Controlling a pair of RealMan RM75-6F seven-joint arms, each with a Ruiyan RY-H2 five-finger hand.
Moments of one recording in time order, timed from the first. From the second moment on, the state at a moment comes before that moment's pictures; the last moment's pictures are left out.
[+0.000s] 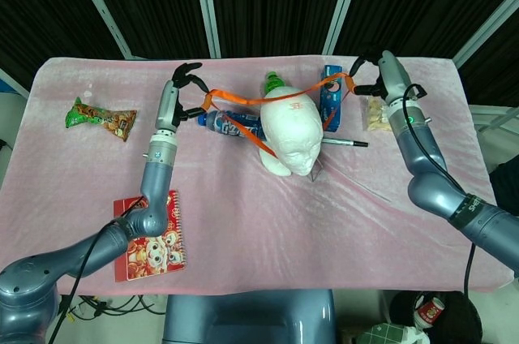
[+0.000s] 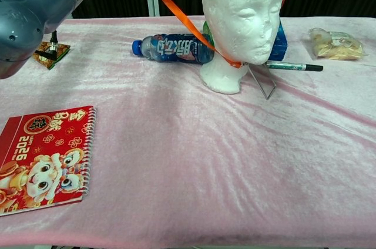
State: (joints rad) left arm -0.99 -1.83 -0.62 -0.95 0.97 0.93 -0.49; right arm 1.02 -1.15 0.47 -1.32 -0.36 0.58 0.07
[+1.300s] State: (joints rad) left arm -1.02 -1.89 -0.55 -0.77 0.99 0.78 -0.54; right arm 1.16 -1.33 0.34 -1.02 -0.35 0.37 0.02
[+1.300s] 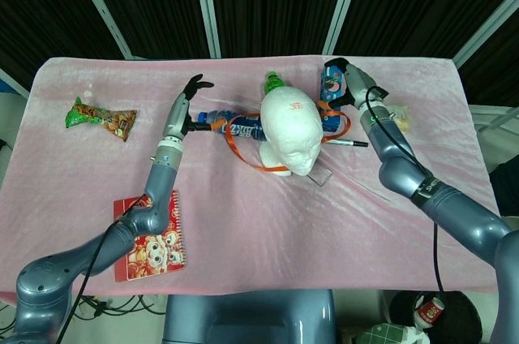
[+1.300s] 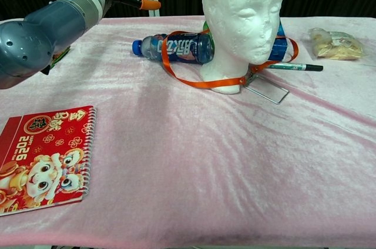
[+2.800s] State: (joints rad) left arm -0.43 -1.18 -0.16 -1.72 1.15 1.30 0.09; right arm 0.57 -1.10 0.22 -1.47 -0.80 1.08 -0.10
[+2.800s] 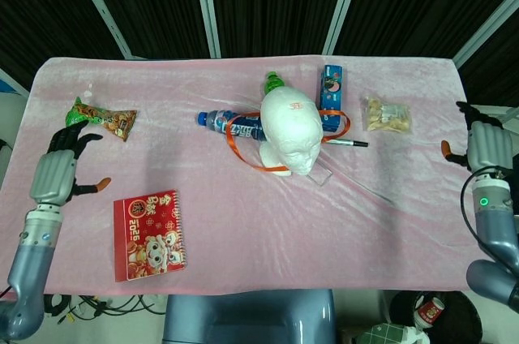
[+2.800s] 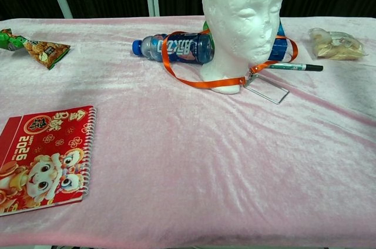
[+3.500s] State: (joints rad) left arm -0.16 -1.17 -0.03 -1.69 1.38 1.57 -0.09; right arm 0.56 -1.32 0.13 -1.73 -0.79 1.18 -0.49
